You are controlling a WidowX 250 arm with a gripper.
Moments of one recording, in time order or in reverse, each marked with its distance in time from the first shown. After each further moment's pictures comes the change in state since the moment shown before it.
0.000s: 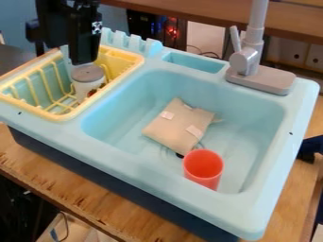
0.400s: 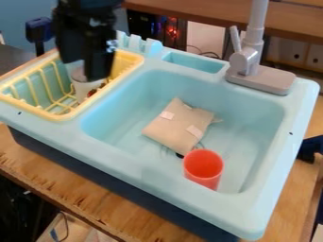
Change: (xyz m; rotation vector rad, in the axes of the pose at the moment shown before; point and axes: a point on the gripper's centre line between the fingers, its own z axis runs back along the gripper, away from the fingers) arm 0.006 -0.028 -0.009 -0.013 -0.016 -0.069
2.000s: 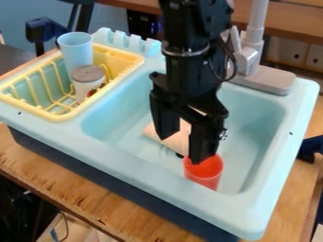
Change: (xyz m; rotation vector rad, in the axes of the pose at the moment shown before) arm 0.044 -0.102 -0.056 -0.076 -0.105 -0.047
